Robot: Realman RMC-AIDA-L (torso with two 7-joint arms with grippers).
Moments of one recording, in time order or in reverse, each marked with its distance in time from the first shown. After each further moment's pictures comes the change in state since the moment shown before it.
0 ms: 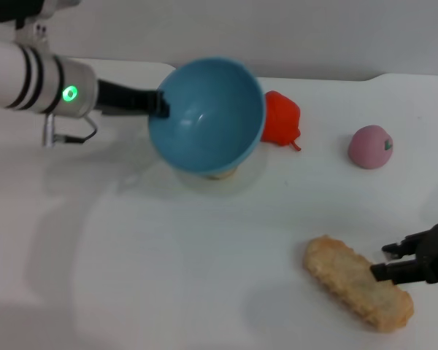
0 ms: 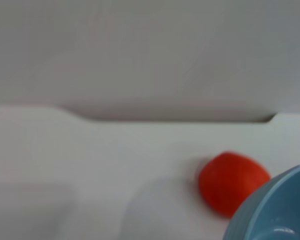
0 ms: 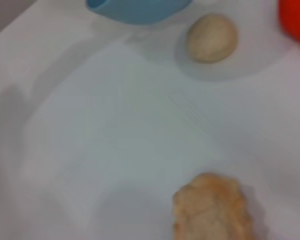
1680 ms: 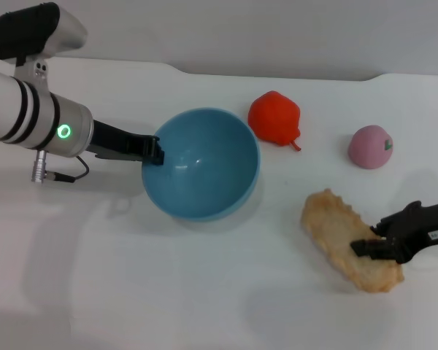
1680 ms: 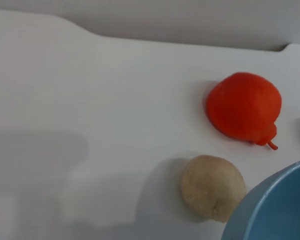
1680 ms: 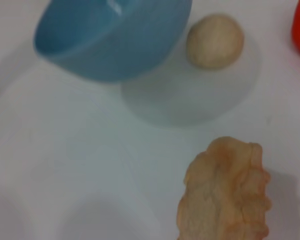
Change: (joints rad) left arm 0.053 -0.013 0.023 0.035 0.055 0.135 -0.032; right arm 0.015 0.009 -0.228 -0.032 0.045 0.179 0.062
